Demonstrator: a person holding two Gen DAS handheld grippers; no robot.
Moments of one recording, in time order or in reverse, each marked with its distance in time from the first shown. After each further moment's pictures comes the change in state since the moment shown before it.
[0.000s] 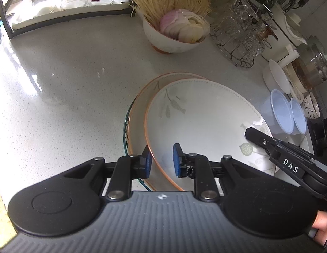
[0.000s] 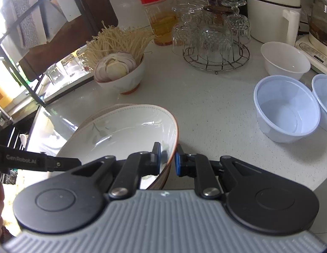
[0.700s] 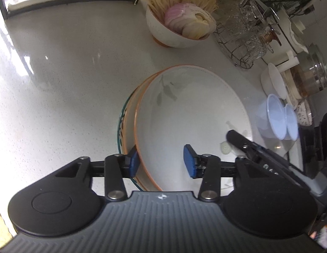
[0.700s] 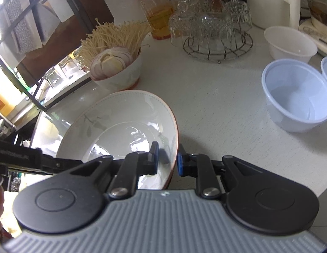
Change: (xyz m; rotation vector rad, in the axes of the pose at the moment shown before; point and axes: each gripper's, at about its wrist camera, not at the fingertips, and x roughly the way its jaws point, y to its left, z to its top) left arm 0.008 0.011 0.012 -0.096 0.075 -0.080; right arm 0.017 -0.004 -0.004 0.060 0.027 0.036
